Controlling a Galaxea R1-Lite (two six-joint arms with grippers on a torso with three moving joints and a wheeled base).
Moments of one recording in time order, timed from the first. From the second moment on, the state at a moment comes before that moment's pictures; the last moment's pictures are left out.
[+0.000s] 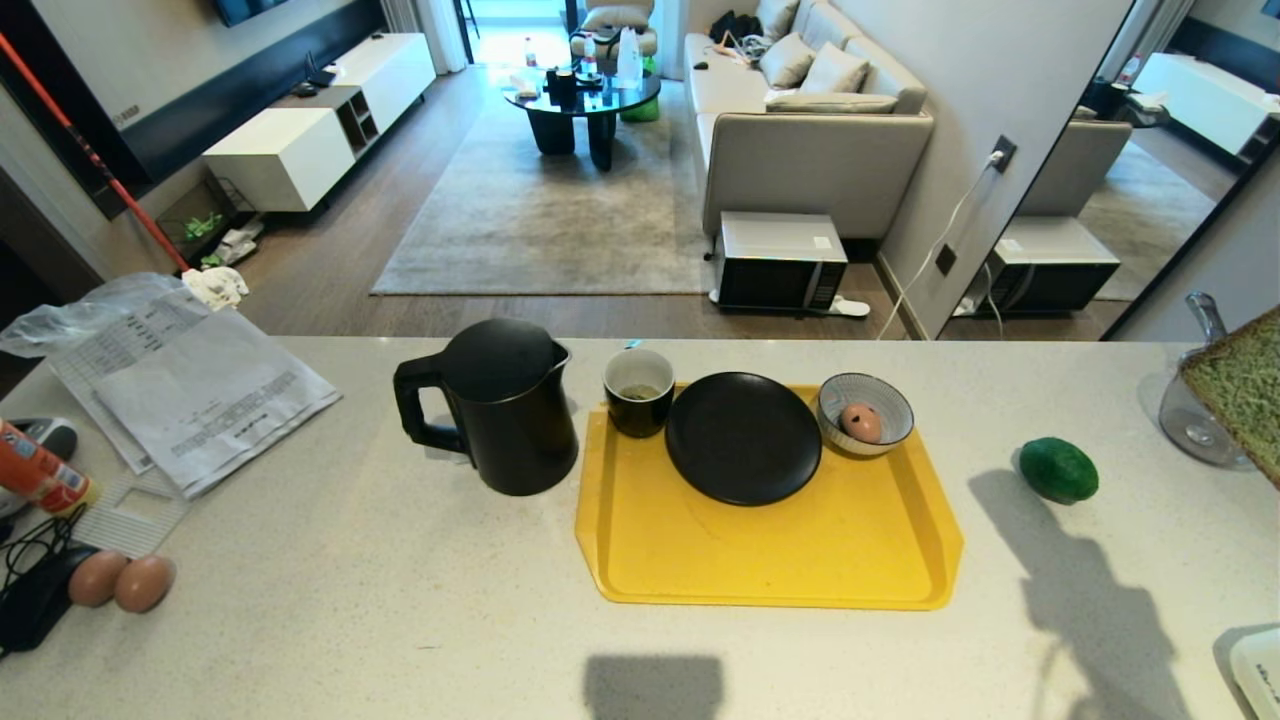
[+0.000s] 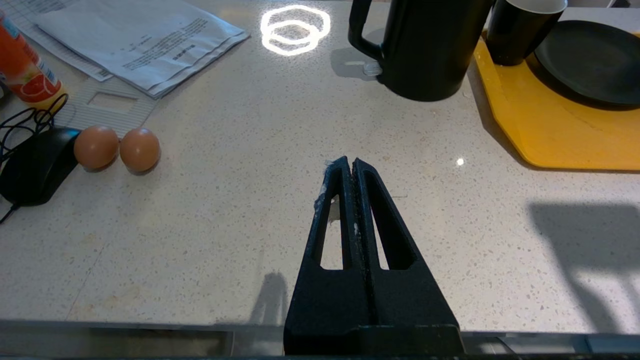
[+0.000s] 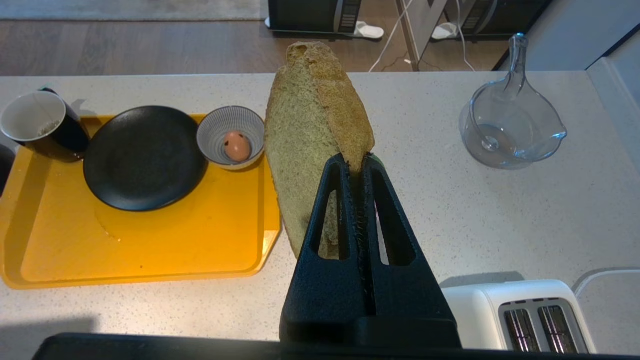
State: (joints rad) left arm 0.00 0.00 0.00 -0.04 0.01 -0.03; right arm 0.05 0.83 -1.05 0.34 -0.21 0.04
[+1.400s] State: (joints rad) left arm 0.00 0.00 0.00 -0.04 0.01 -0.03; right arm 0.05 0.80 -1.05 0.34 -0.21 0.04
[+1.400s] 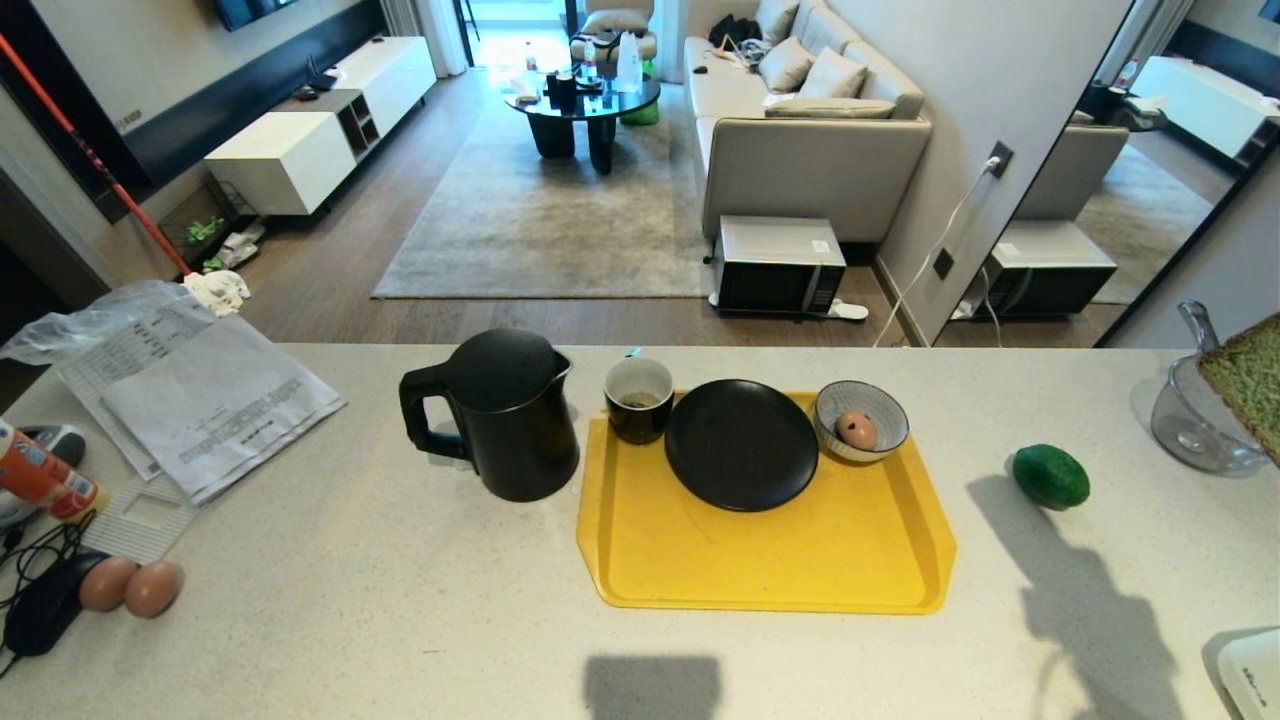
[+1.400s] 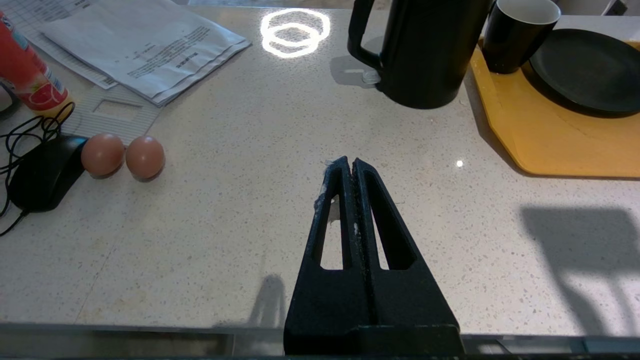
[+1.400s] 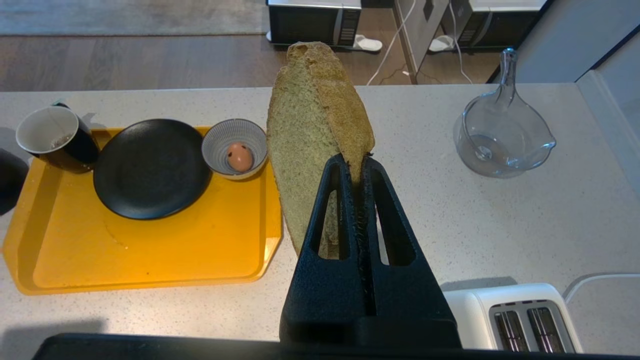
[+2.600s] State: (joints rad) left arm 0.00 0.00 0.00 -0.04 0.01 -0.03; right arm 0.05 0.79 -1.04 0.34 -0.21 0.04
